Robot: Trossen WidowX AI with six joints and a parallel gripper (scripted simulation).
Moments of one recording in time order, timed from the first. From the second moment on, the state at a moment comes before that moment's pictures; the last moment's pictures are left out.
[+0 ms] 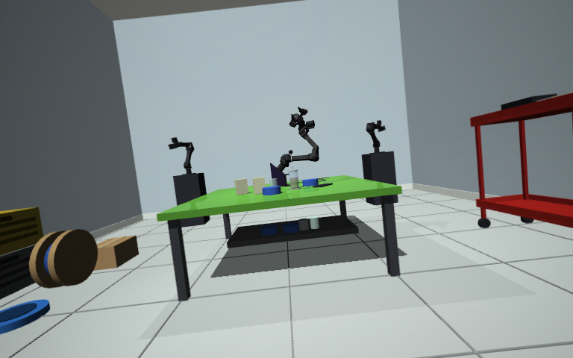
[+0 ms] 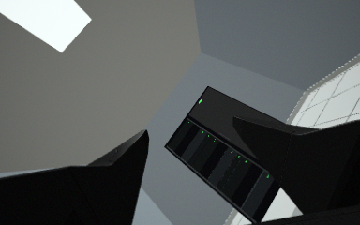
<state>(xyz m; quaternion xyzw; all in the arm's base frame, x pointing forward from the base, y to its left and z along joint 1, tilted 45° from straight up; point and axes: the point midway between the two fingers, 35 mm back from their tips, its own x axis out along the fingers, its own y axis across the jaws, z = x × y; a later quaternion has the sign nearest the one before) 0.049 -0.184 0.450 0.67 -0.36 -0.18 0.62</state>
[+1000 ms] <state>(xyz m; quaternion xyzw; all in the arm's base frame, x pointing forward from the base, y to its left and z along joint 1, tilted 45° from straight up) 0.199 -0.217 0.332 0.54 -0.01 -0.03 0.84</state>
